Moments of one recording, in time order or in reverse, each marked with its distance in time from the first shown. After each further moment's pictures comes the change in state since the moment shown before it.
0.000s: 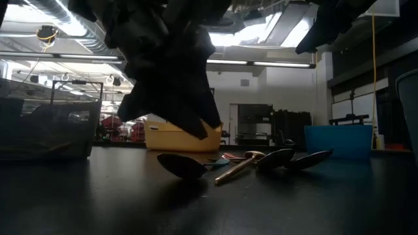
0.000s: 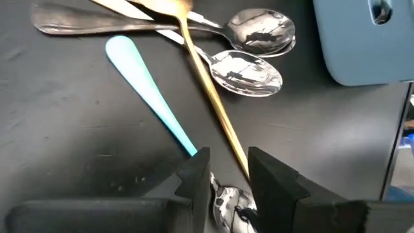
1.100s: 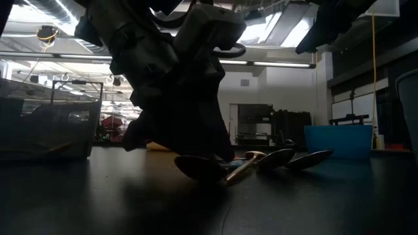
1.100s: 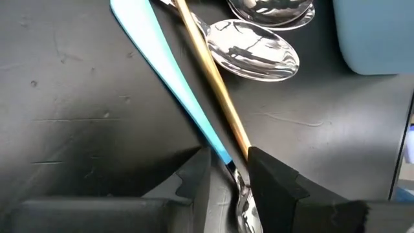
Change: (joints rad) left arm 0.001 0.108 0.000 0.134 0.065 -0.026; right arm 0.000 0.000 0.000 0.000 0.000 0.000
